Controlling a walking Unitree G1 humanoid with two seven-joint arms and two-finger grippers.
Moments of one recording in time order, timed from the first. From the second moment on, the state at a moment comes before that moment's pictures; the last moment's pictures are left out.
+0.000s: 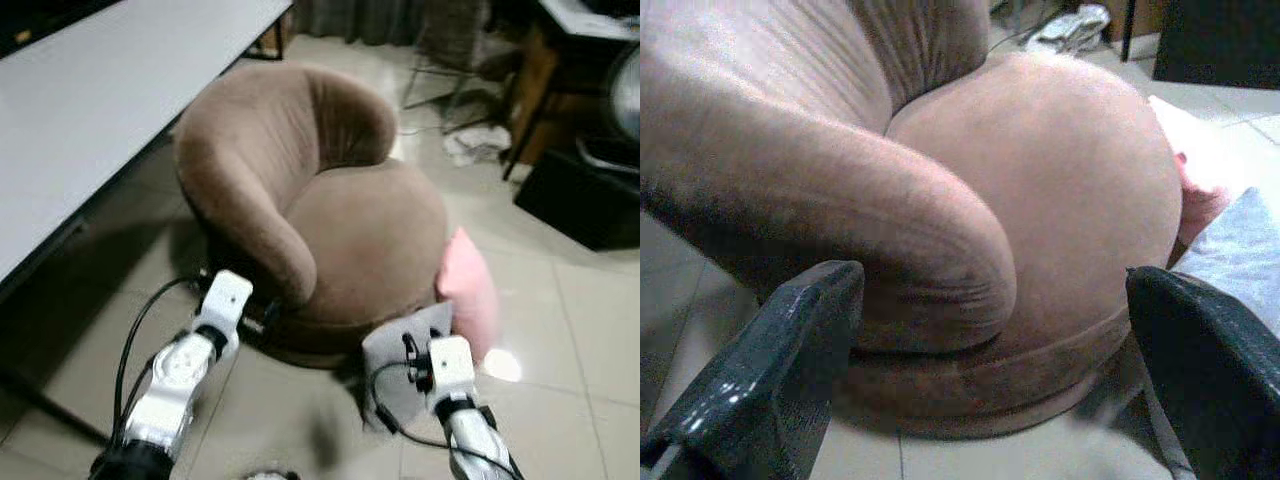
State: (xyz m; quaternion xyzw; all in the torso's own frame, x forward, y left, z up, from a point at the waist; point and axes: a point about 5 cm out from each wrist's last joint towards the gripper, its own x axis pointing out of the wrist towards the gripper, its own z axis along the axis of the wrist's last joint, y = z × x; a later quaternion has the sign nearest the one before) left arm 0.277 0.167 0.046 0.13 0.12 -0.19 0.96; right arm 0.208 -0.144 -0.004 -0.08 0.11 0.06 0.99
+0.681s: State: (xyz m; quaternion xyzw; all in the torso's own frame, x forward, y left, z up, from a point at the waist) left arm 0.282 0.153 0.049 0.15 0.11 -0.22 0.96; right arm 0.216 -0.151 0.002 -0.09 0.09 0.05 0.99
